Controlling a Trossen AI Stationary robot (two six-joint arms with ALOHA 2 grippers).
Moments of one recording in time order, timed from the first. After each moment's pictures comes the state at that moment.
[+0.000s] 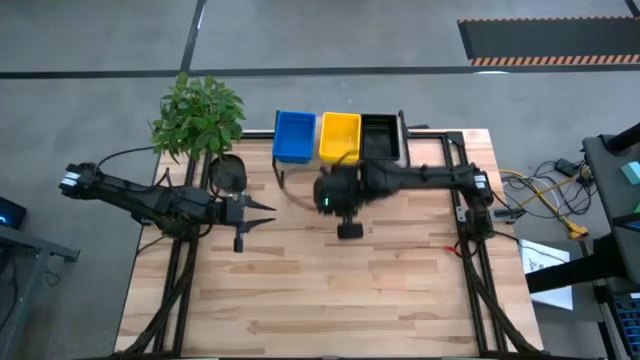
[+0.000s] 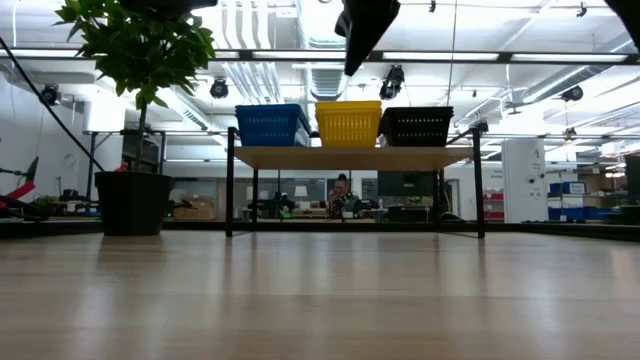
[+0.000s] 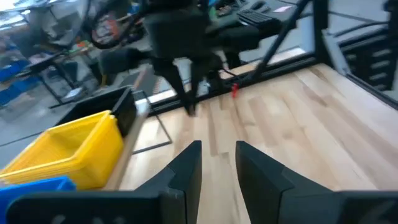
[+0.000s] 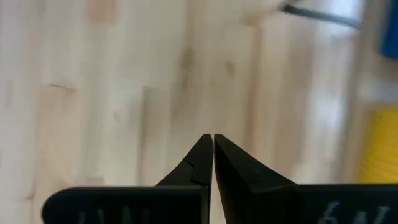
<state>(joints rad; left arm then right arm) -0.26 0.76 0.63 -0.03 -0.32 0.27 0.03 1.98 2.10 -1.37 0.13 -0.11</state>
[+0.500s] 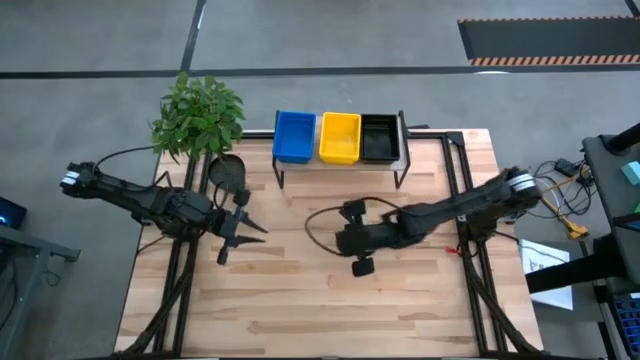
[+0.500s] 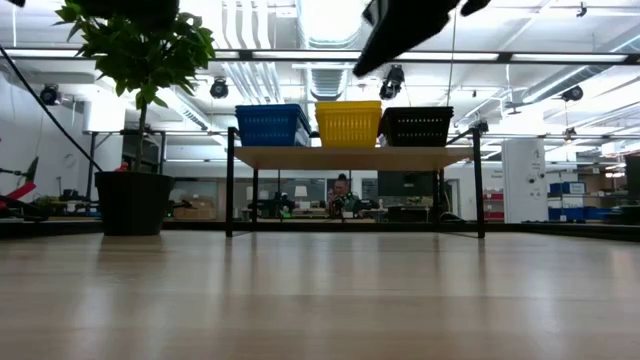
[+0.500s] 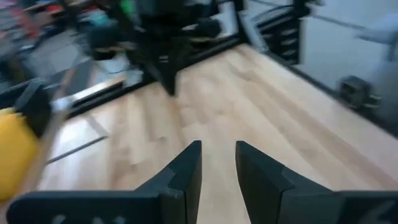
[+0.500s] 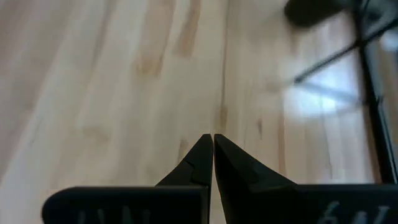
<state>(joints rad) -0.29 0.71 0.61 -0.20 -0.08 0.27 0.27 1.68 1.38 -0.64 0.30 -0.08</state>
